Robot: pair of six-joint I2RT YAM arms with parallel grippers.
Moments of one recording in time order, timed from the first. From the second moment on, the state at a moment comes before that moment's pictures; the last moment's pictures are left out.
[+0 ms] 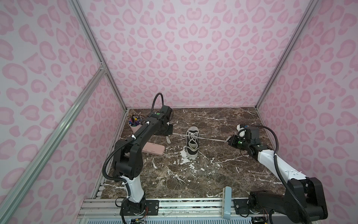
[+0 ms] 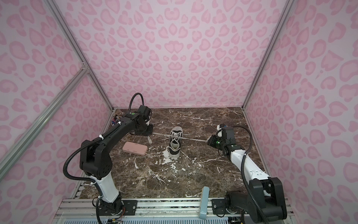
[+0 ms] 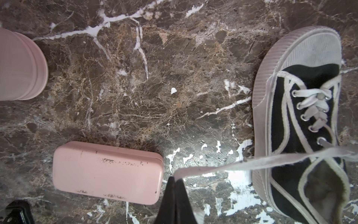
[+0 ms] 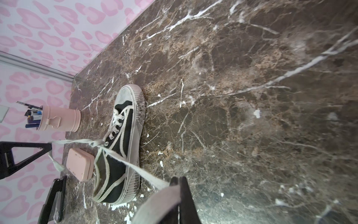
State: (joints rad) left arm -0.35 1.85 1.59 -1.01 -0.06 -0.28; right arm 0.08 1.27 0.72 -0.22 -0.34 0.55
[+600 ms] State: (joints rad) left arm -0.30 1.92 1.60 -1.03 -0.12 -0.27; right arm 0.04 1.32 0.72 -0.24 -0.34 0.54
